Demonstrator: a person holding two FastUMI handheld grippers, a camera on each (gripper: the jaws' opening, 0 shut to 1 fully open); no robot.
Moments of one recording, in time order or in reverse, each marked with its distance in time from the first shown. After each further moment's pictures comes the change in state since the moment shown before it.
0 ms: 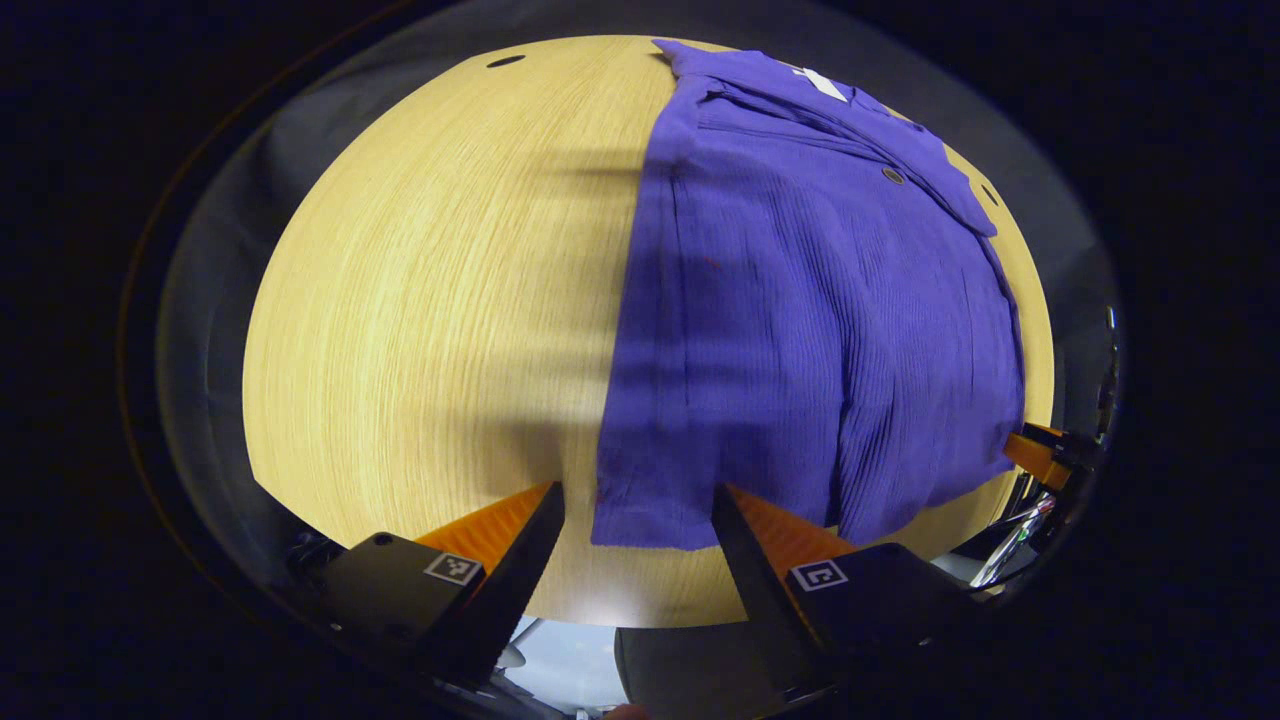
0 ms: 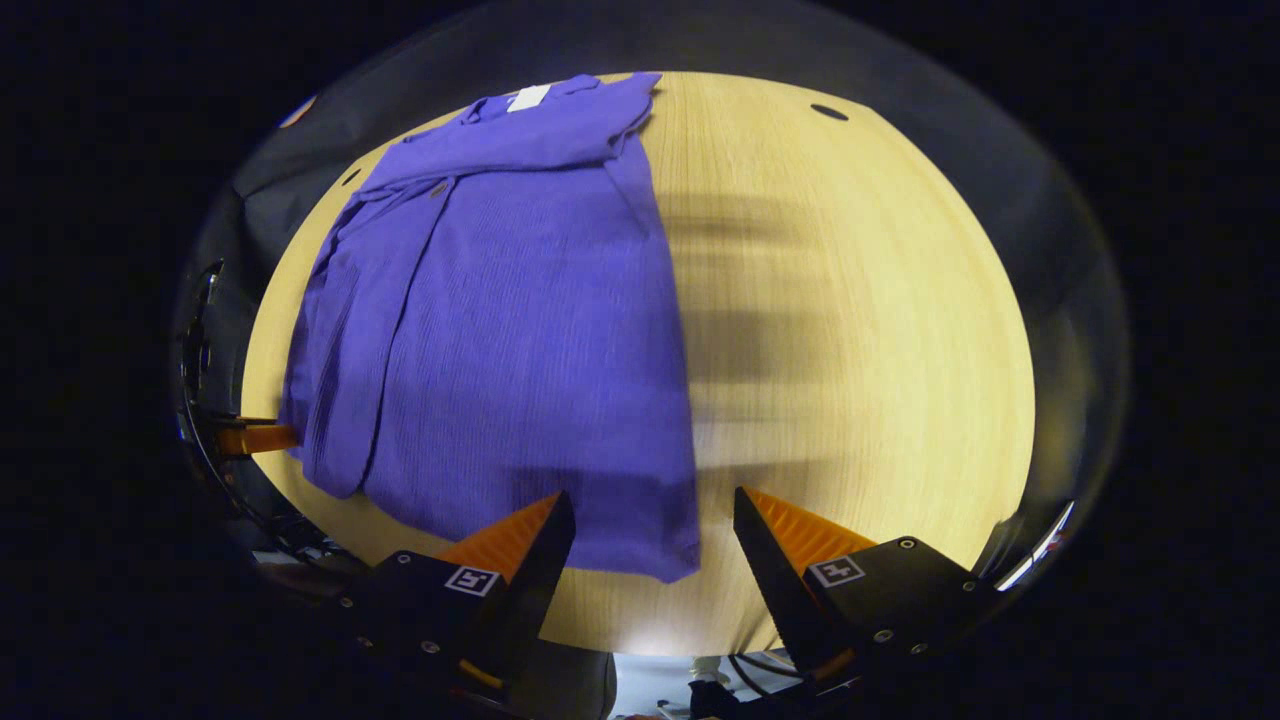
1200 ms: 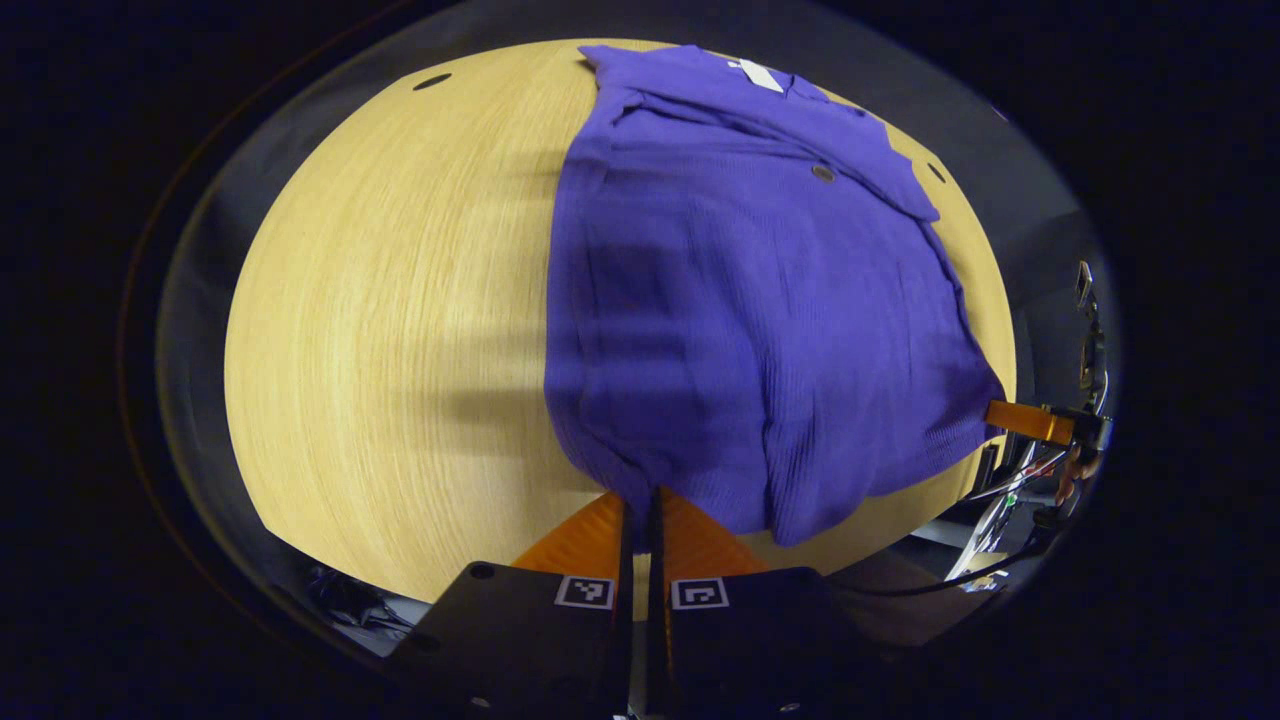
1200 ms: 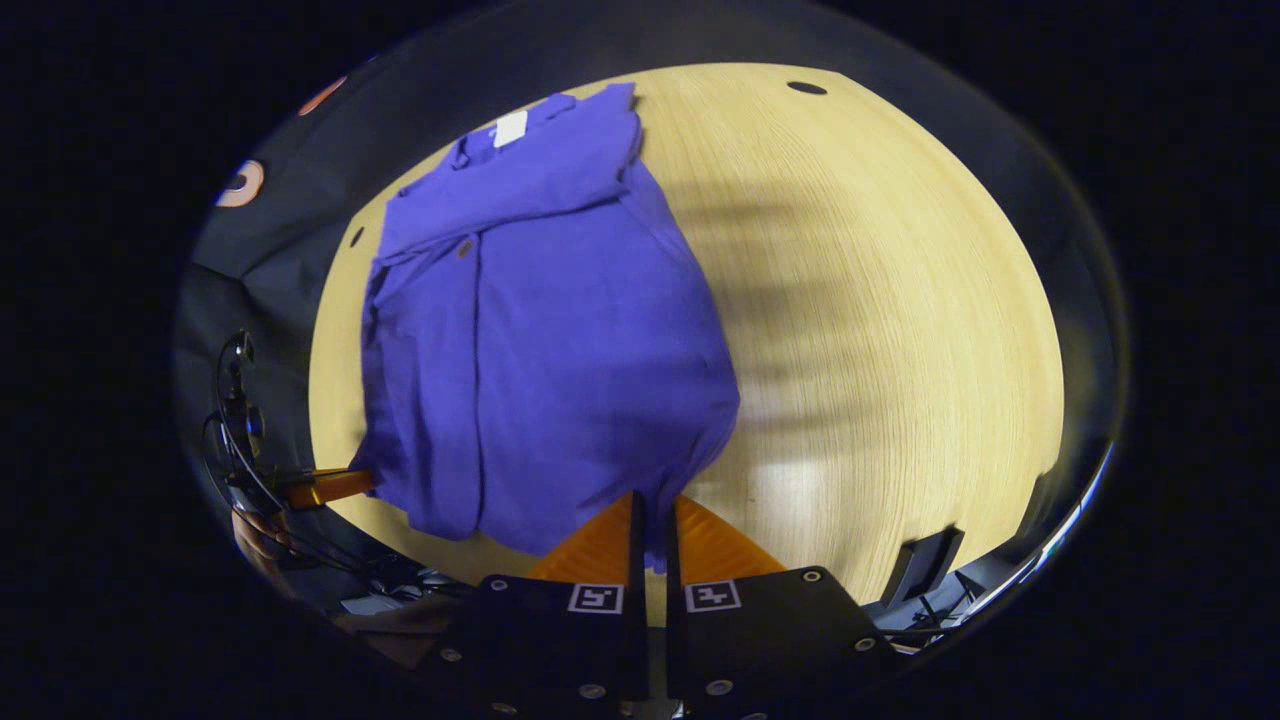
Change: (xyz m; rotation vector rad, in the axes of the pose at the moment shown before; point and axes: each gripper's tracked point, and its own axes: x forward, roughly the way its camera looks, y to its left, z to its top) left arm -0.028 -0.035 0.053 0.075 0.008 -0.154; right arm -0.054 0.040 0.049 0.171 0.005 0.164
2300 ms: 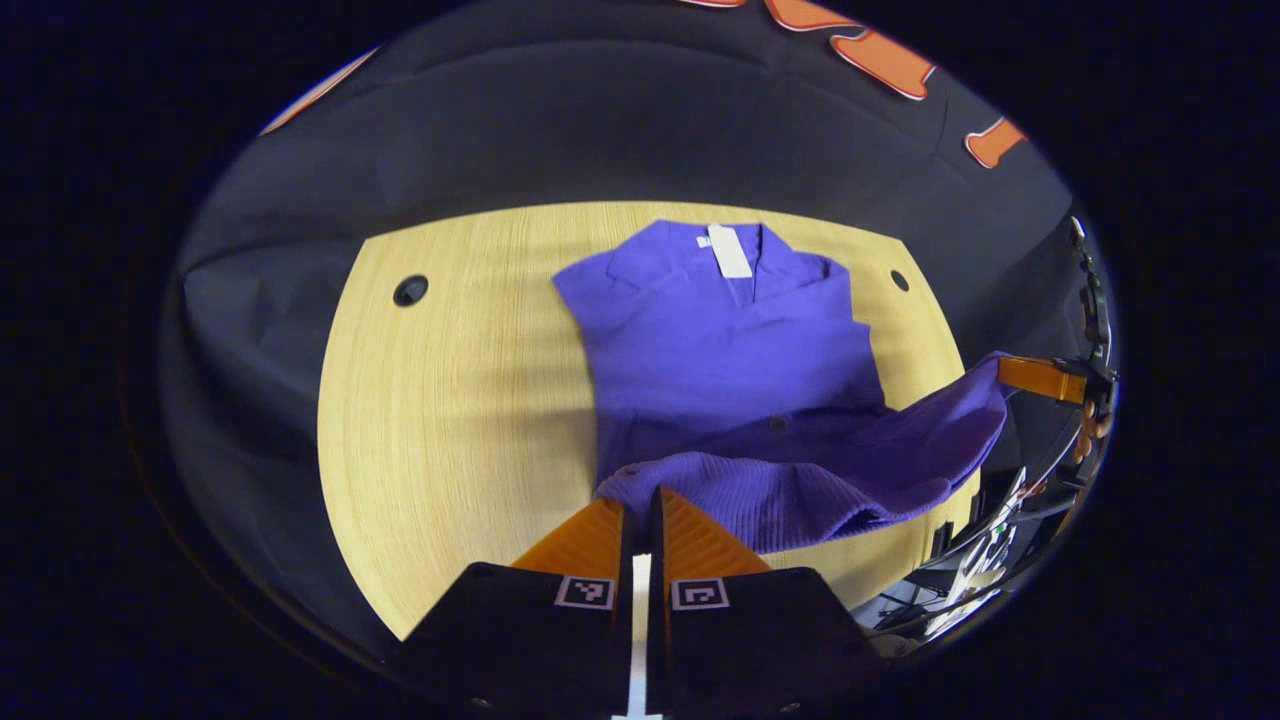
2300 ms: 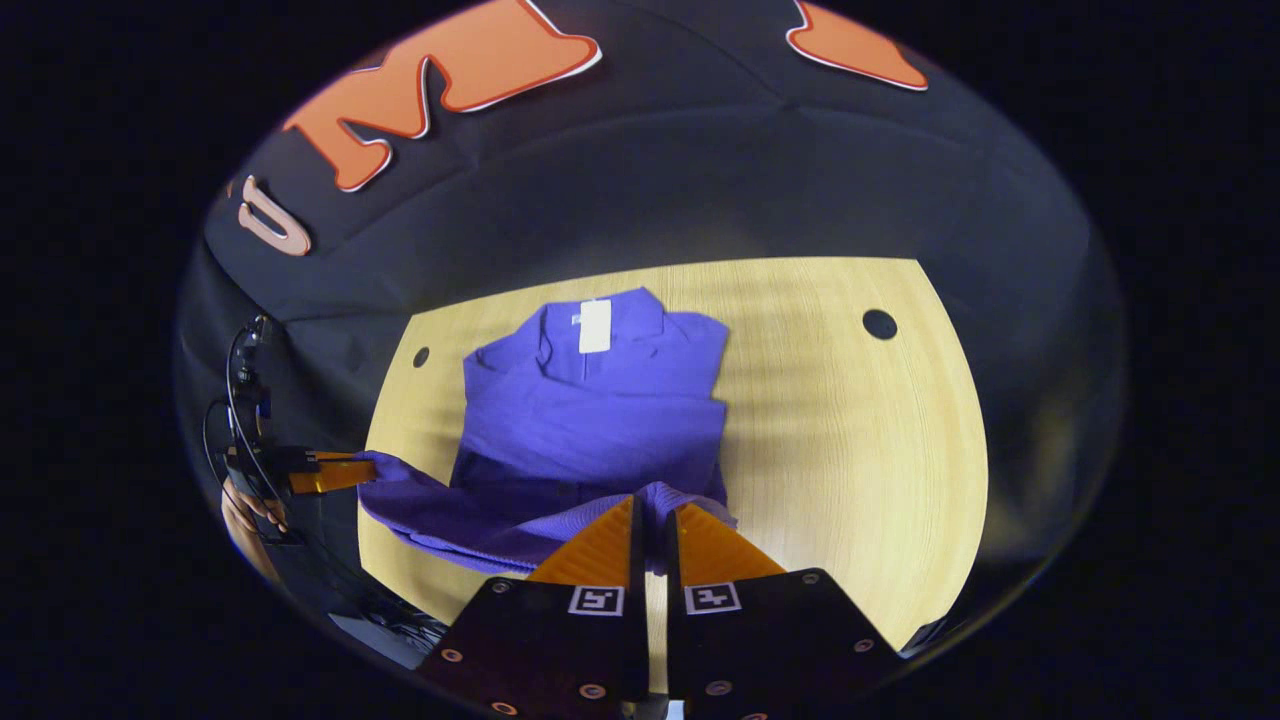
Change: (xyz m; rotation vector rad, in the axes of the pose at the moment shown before) left arm -0.125 -0.003 0.256 0.160 -0.254 0.025; right arm -0.100 0.068 0.252 -0.138 -0.295 0.020
